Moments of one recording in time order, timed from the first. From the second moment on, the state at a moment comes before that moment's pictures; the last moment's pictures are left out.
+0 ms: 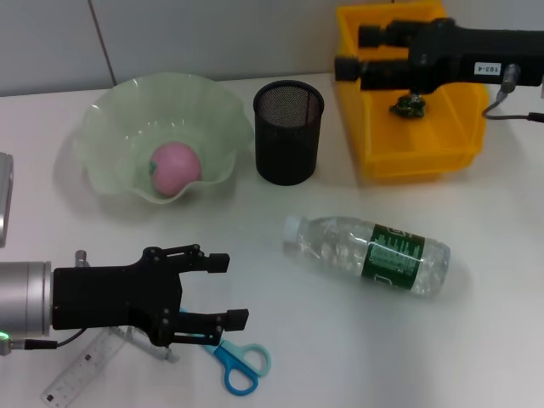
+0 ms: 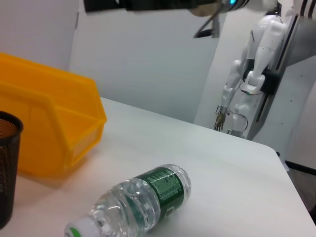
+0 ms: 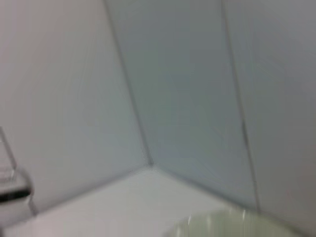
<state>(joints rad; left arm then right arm) -0.48 -2.06 1.04 0.64 1.83 1.62 -1.32 0.55 2.03 -0.86 -1.09 -1.80 -1.50 1.85</state>
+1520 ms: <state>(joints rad) -0.48 -2.06 0.98 0.64 1.83 1.61 -1.31 0.87 2.05 -1.17 -0.94 -2.64 -1.60 2.03</state>
